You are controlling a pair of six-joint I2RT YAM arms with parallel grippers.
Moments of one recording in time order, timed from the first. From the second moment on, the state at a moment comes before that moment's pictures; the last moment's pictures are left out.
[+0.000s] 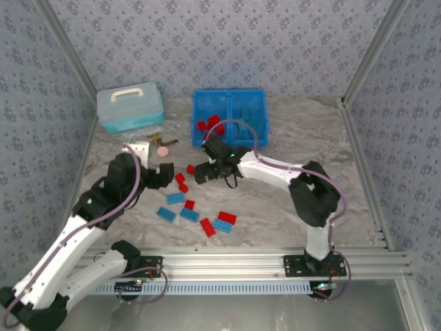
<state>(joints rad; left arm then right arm) -0.59 0.72 0.91 -0.74 -0.27 -0.33 0.83 1.93 1.42 -0.52 0.03 0.38</state>
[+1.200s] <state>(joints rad) -0.59 0.66 0.79 -0.84 -0.27 -0.39 0.78 1.88 1.44 -0.50 0.04 0.28</state>
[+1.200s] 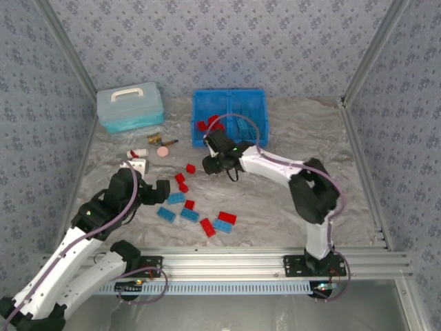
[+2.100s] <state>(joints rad) -0.58 0.87 0.81 -0.81 -0.09 -0.48 0.65 2.47 2.39 -0.85 0.14 0.17</state>
